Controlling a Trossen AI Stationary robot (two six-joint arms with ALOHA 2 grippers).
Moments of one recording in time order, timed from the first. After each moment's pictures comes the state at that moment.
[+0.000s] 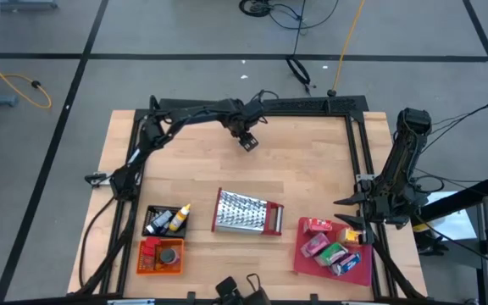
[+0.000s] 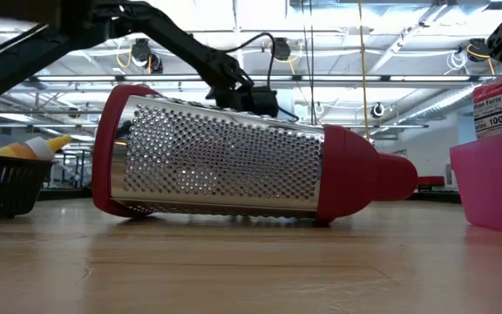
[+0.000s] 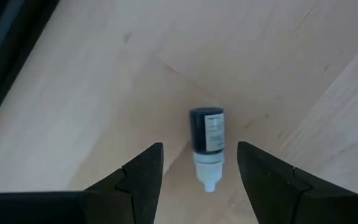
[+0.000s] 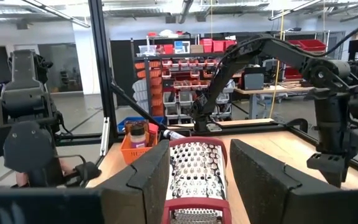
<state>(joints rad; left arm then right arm) 0.49 2.30 1.89 -0.91 -0.05 -0.12 1.31 0.79 0.23 1.14 1.34 -0.39</state>
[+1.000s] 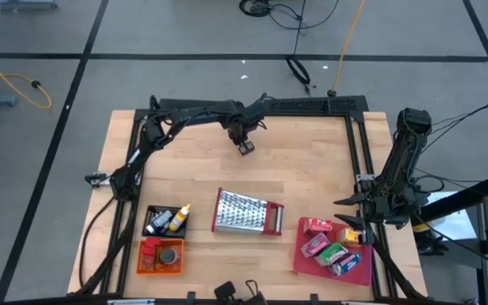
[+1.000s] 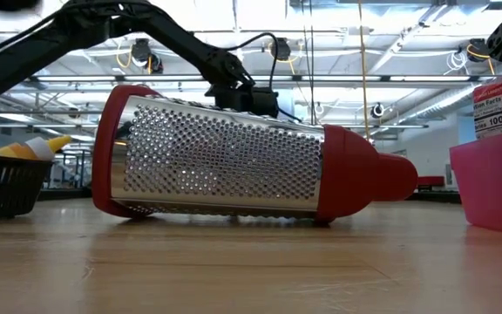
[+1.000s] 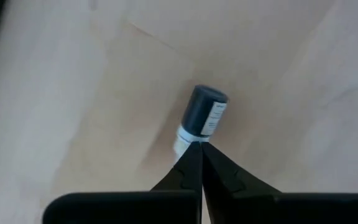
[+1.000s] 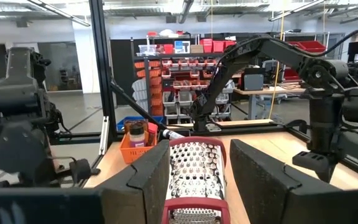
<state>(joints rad) 0.48 2.30 1.90 -1.01 -0.04 -0.03 1.31 0.79 0.23 1.13 1.34 -0.39</state>
